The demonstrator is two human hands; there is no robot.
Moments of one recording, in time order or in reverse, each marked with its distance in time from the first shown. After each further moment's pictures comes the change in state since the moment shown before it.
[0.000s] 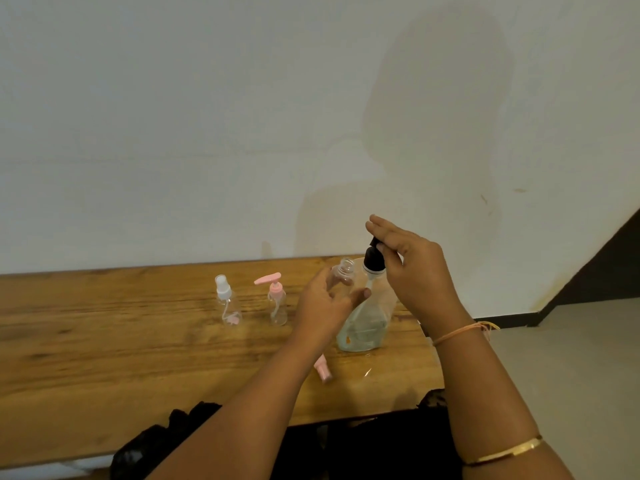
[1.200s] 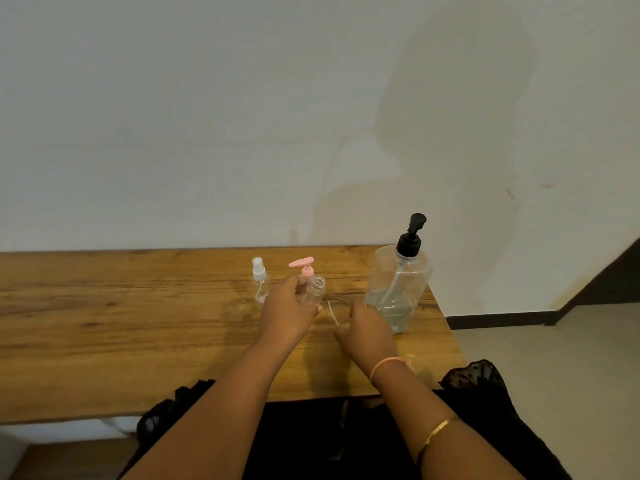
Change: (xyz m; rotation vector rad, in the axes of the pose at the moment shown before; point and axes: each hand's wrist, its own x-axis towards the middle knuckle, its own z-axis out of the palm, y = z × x) left_hand -0.024 -0.034 -0.084 0.387 0.155 -0.021; right_hand -0.072 -0.001 0.119 -0.321 -0.425 0.433
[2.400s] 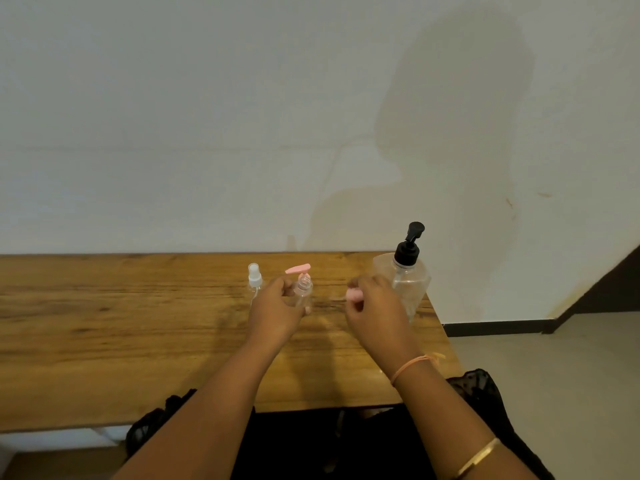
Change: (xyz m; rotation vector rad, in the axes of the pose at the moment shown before) left_hand 0.013 -0.004 -0.005 -0.042 0.040 -0.094; right_hand -0.004 -0.013 -0.050 0.118 0.251 -0.231
